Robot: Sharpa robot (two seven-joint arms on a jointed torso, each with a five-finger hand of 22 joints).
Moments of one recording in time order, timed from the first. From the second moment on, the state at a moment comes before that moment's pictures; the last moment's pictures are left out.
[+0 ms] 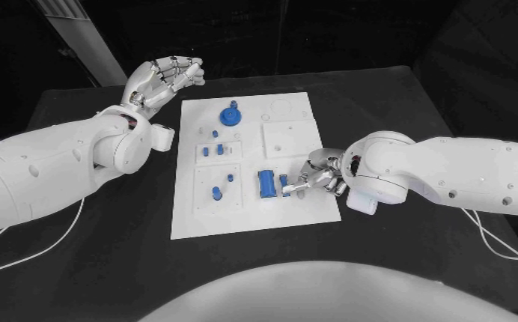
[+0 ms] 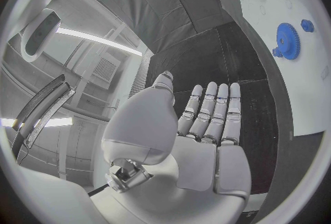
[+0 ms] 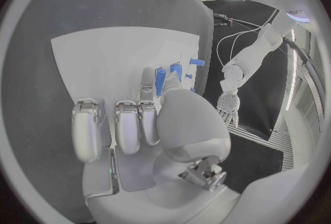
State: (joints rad) left arm 1.28 -0.68 -0.23 1.23 -0.14 -0.23 0.68; left_hand 1.30 0.07 -0.15 0.29 0.35 0.57 0.17 0.38 0.07 0.56 0.23 0.58 0.07 0.37 0.22 0.80 0.15 0.15 0.50 0.29 0.15 0.74; right arm 1.13 -1.01 -0.14 1.85 -0.83 -0.11 -0.60; right_hand 1.21 0.05 -0.21 0.29 0.05 1.00 0.04 0.60 0.63 1.47 -0.02 1.57 1.31 1.47 -0.07 1.57 1.31 0.01 1.47 0.04 1.57 1.31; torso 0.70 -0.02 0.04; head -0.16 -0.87
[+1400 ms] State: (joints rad) left arm 1.28 -0.68 -0.23 1.23 -0.14 -0.23 0.68; left_hand 1.30 0.07 -0.15 0.29 0.35 0.57 0.17 0.38 0.07 0.56 0.23 0.58 0.07 0.37 0.22 0.80 0.15 0.15 0.50 0.29 0.15 0.74; right arm 1.13 -0.99 -0.14 1.82 -0.85 -0.04 -0.64; right_hand 1.34 0.09 -0.25 0.26 0.05 0.96 0.03 0.68 0.73 1.47 -0.02 1.57 1.31 1.47 -0.07 1.57 1.31 0.01 1.47 0.04 1.57 1.31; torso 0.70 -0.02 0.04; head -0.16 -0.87
